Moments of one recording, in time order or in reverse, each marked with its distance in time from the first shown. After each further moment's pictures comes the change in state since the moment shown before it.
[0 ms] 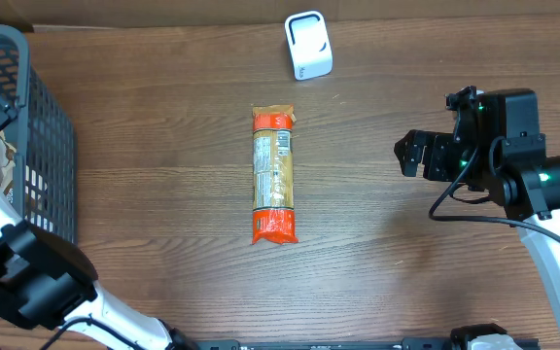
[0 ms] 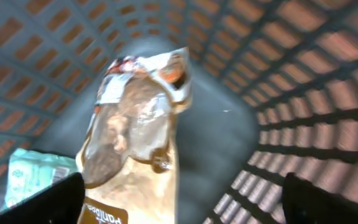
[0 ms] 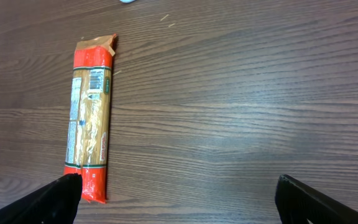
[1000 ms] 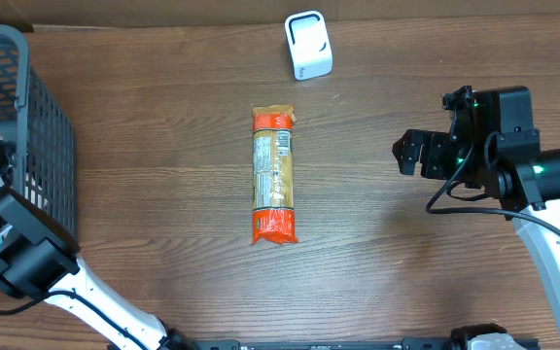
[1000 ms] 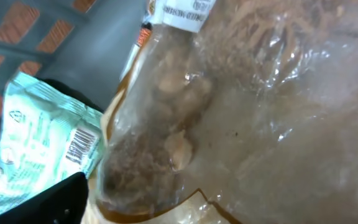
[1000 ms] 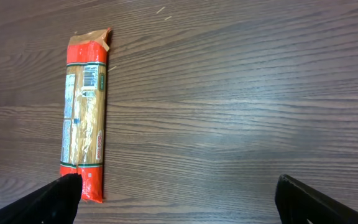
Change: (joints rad) left arm 0.051 0.257 -0.018 -0.102 -0.242 -0.072; right arm 0.000 0.033 0.000 0.000 0.000 0.000
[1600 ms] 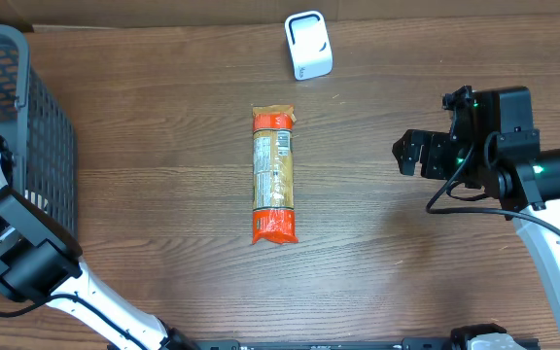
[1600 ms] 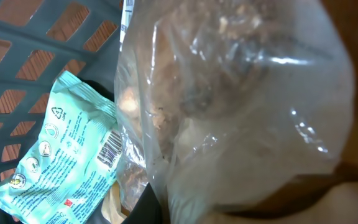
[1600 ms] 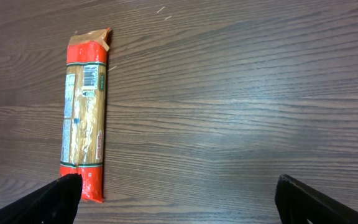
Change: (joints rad) left arm -0.005 -0.039 -0.103 0.071 -0.129 0.005; right arm 0.000 0.000 0.000 -0.002 0.000 0.000
